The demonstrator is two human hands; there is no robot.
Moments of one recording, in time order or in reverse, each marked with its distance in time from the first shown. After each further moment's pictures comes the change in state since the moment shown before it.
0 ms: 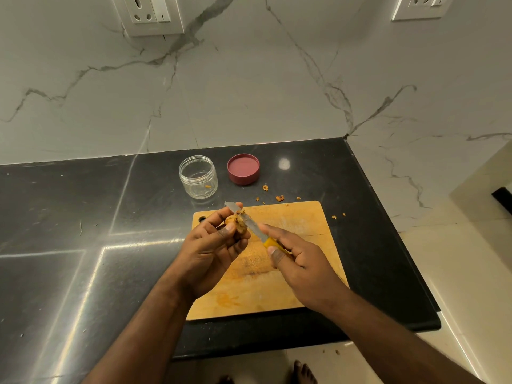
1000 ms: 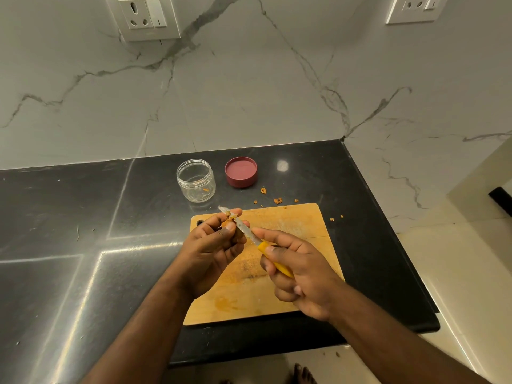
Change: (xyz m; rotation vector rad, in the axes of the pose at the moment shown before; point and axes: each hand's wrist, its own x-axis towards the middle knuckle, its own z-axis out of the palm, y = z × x) left_hand 0.007 0.003 -0.003 0.062 0.043 -0.040; right_hand 0.007 -0.004 -0.002 0.935 -0.226 0.377
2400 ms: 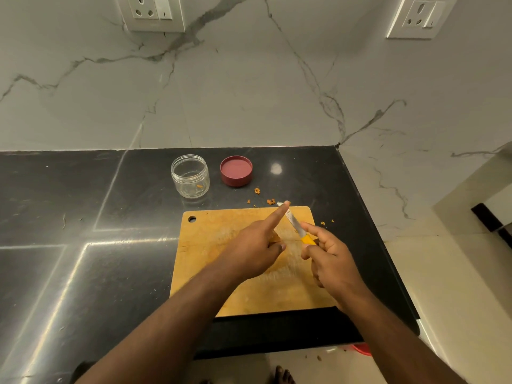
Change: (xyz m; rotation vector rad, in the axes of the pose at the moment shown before) left_hand 0.041 -0.042 0.063 1.414 -0.067 0.207; right_hand -0.005 0.001 -0.067 -0.674 0.588 -0.160
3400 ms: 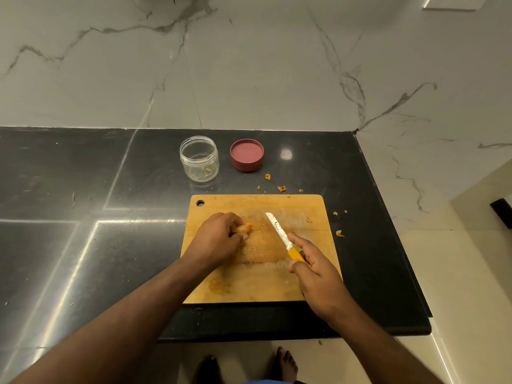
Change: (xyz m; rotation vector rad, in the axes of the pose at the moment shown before) left_hand -0.012 -0.086 -0.012 0.060 0.125 -0.301; right_hand -0.022 0.022 0.033 -0.136 -0.202 -0.032
